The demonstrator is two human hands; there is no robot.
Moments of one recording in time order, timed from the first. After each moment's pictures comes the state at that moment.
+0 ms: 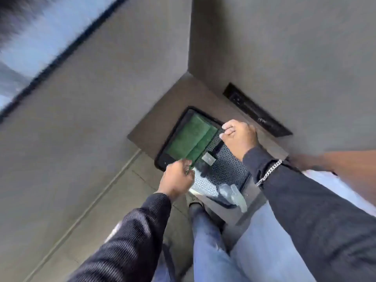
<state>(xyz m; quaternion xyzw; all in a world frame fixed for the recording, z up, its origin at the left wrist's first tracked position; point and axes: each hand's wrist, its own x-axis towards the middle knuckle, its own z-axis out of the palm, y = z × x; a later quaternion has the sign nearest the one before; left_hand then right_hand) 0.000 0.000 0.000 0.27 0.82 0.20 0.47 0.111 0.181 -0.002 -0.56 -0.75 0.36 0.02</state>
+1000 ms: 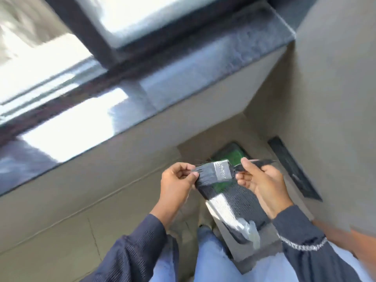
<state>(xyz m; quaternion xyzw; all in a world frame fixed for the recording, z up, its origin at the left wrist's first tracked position) -0.053 -0.050 0.157 -0.06 0.75 0.56 0.34 0.059 0.127 0.155 -0.49 -0.43 0.75 0.09</state>
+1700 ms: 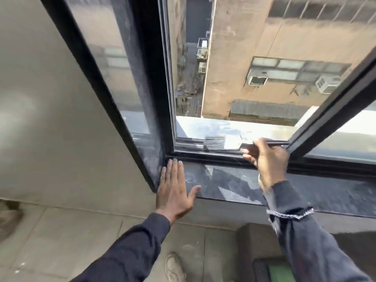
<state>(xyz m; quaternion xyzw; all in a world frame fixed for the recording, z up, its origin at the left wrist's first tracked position) -0.218 -0.350 0.208 0.06 0.99 0.12 -0.01 -0.271 -0.123 0.312 -0.26 -0.60 0.75 0.13</state>
